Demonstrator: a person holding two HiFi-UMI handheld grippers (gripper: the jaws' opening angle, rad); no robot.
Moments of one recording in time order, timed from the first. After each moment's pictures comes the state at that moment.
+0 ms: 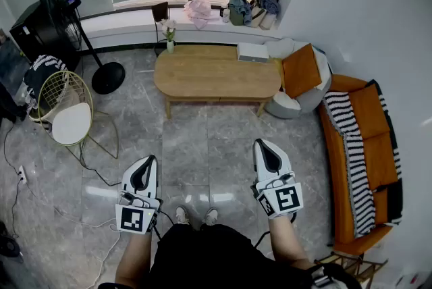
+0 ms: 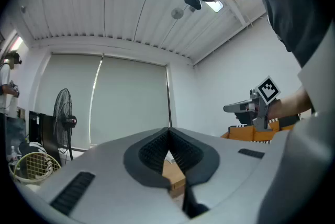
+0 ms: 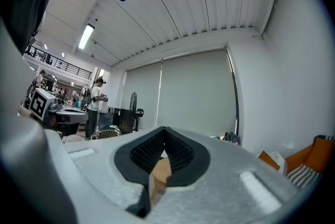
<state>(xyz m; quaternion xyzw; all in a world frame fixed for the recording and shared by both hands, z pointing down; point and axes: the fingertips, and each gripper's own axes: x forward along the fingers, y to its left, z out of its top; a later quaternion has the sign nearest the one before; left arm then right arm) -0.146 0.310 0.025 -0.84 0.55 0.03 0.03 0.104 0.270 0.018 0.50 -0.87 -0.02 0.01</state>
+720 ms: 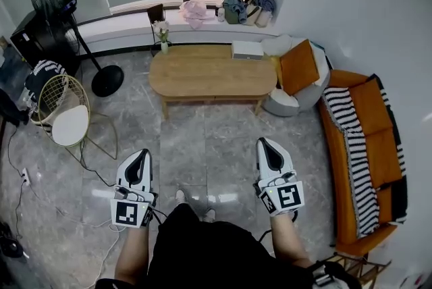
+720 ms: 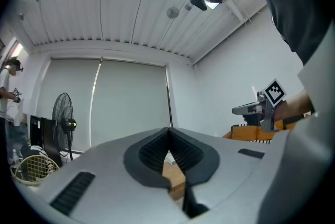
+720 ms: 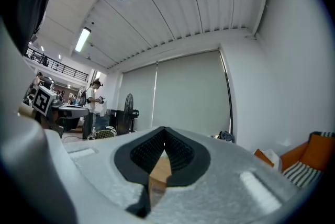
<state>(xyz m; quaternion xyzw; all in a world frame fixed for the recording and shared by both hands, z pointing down) -0.100 0.305 0.021 -0.83 0.55 0.02 0.05 0.179 0.278 0.034 0.51 -0.86 -0.02 0.00</state>
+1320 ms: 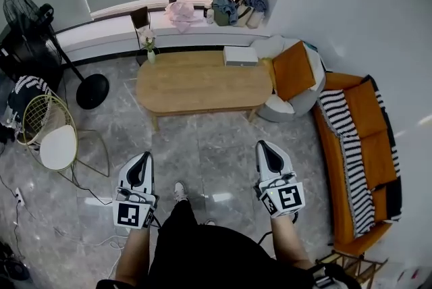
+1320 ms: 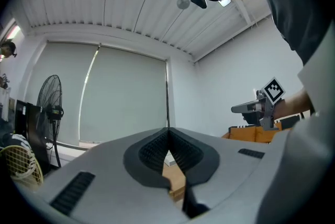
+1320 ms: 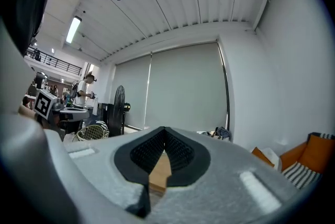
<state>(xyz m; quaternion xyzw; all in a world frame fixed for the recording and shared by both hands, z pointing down) -0.121 0.159 0.055 -0.85 0.52 0.02 0.02 0.161 0.153 0.050 0.54 -0.84 0.00 0.03</state>
